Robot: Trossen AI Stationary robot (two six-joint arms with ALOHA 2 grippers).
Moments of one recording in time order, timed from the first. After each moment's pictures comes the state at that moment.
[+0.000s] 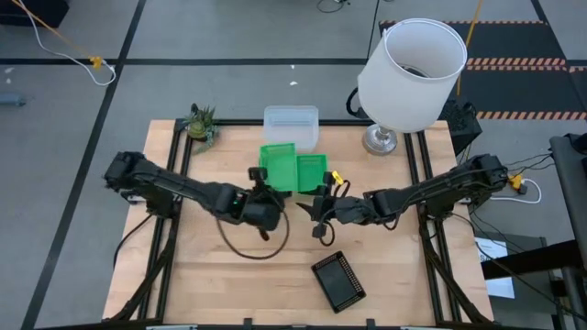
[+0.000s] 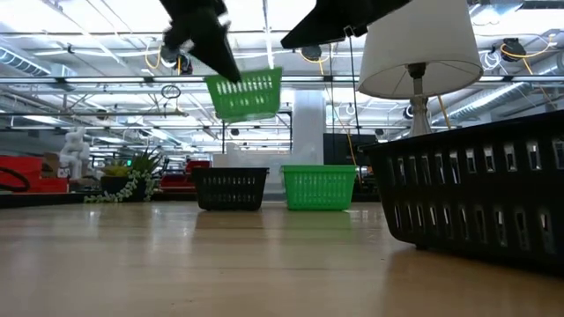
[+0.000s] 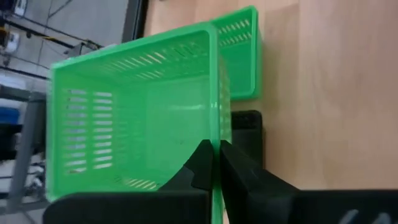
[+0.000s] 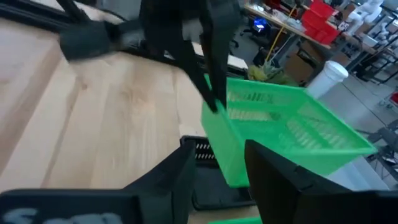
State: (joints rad) left arm -0.26 1.61 1.31 -0.79 -0.72 -0.02; right arm 0.24 1.50 0.97 0.13 0.55 -0.18
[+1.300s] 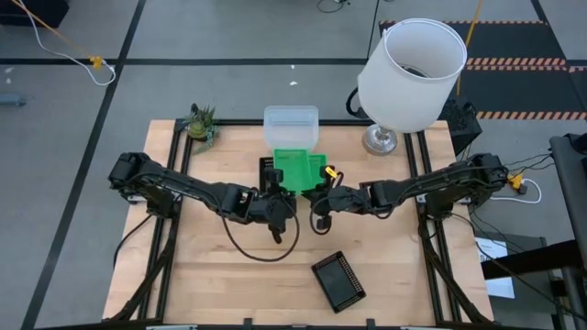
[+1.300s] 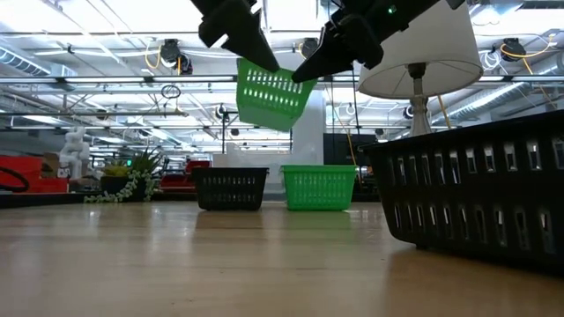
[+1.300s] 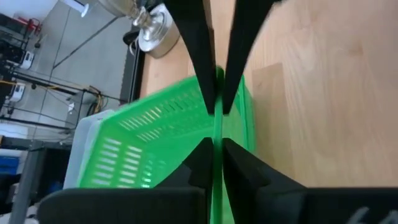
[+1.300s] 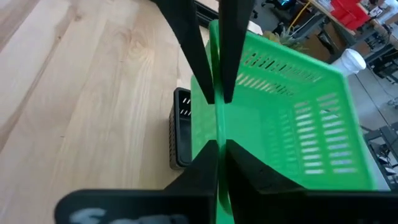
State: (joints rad) left arm -0.25 1.66 1.31 -0.50 -0.66 0.23; right arm 0.14 1.50 0.97 -0.02 0.44 -0.30
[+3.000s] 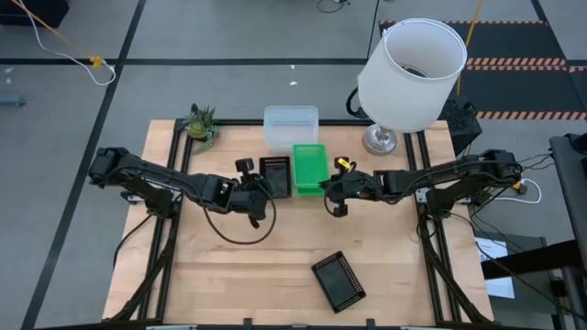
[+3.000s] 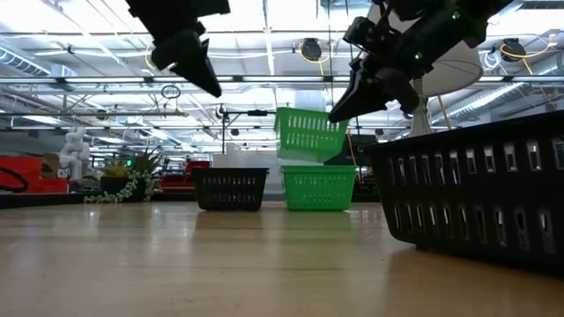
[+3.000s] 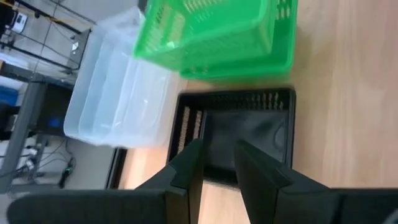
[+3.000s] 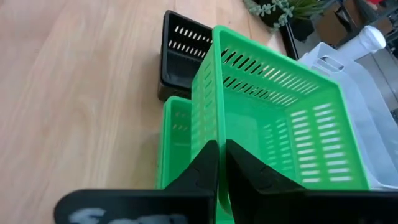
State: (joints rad) left arm -0.19 1.45 1.09 -0.66 -0.70 -0.02; right arm 0.02 1.36 0.72 0.01 0.33 -0.37
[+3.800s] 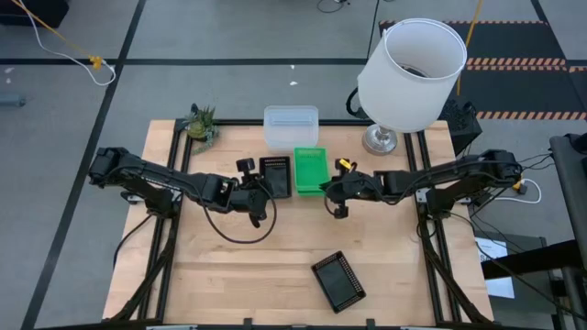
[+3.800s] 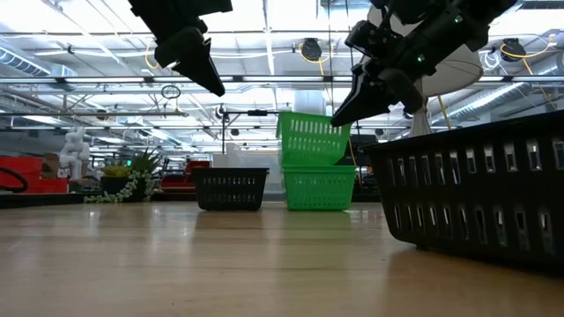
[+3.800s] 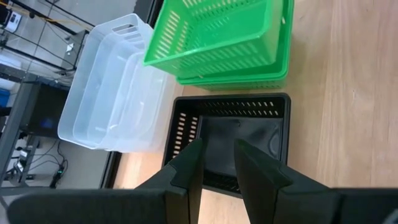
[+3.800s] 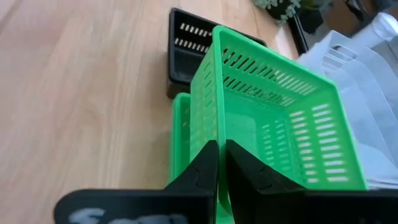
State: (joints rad) left arm -0.18 1.45 1.10 -0.63 -0.68 -0.02; right arm 0.02 1.36 0.71 0.01 0.30 -0.32
